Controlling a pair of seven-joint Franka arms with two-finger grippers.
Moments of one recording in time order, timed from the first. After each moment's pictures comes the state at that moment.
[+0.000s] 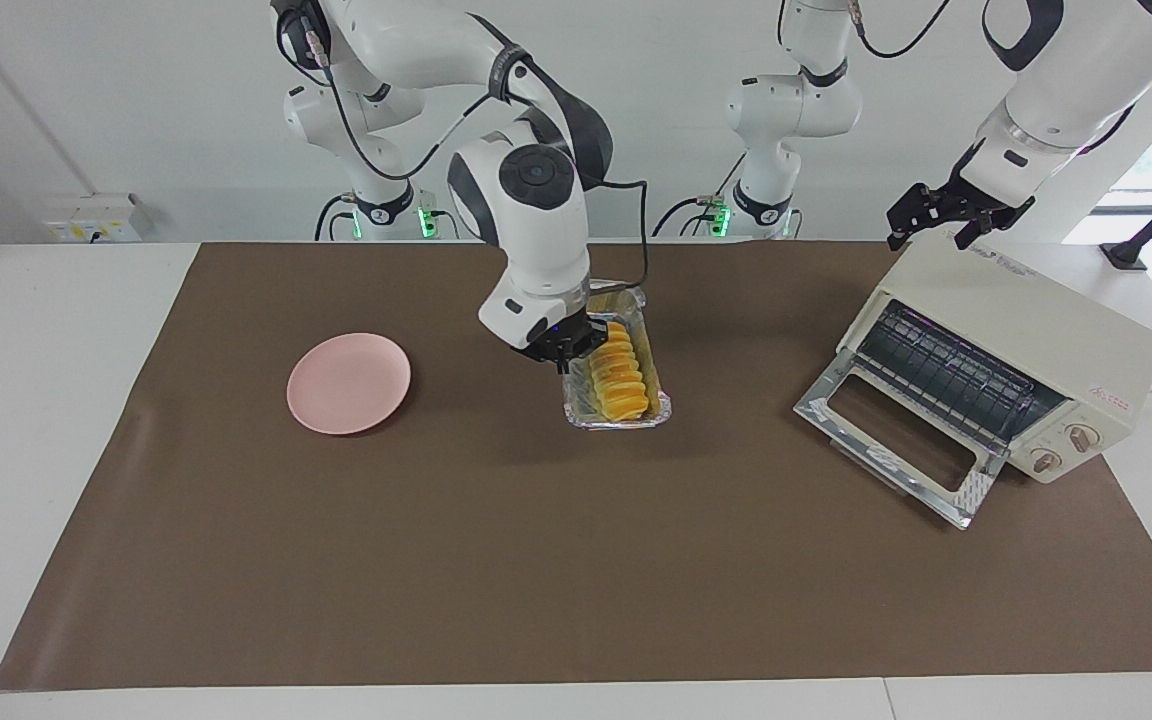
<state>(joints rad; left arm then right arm) -0.11 -0.08 0.09 -1.65 -0.02 1.43 0.01 0.46 0.44 0.12 -1.45 0.05 1.88 0.55</state>
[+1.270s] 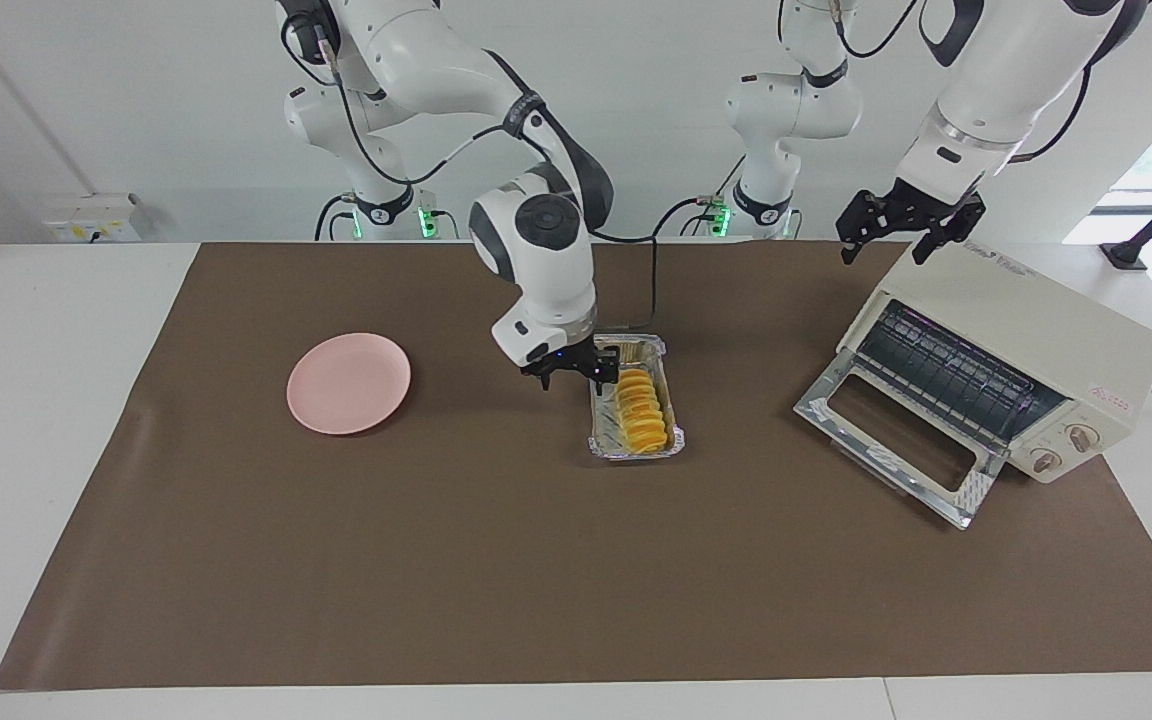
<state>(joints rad) -0.24 -0.06 0.05 -1.65 -0.02 1.54 -0.12 0.43 0.36 0.09 -1.65 0.05 2.05 0.68</state>
